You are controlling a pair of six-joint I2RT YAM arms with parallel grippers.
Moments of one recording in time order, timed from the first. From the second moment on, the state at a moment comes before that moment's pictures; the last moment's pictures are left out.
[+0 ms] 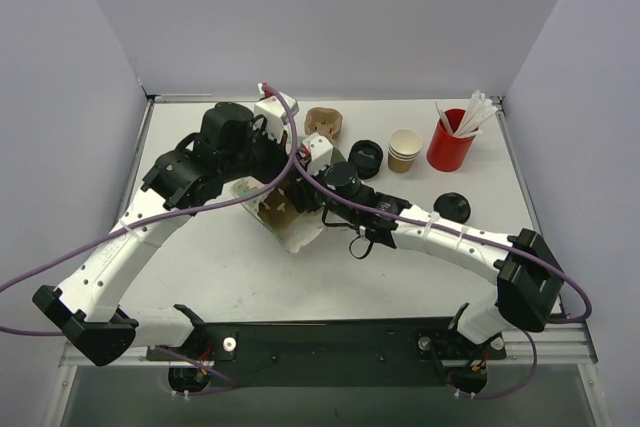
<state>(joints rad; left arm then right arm) -0.68 1.29 1.57 -0.80 0.03 -0.09 0.94 1.49 1.06 0.13 0.14 0.16</state>
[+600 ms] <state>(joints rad) -0.68 1.28 1.56 -0.77 0.12 -0.17 0.88 1.49 1.00 0.24 0.11 0.20</state>
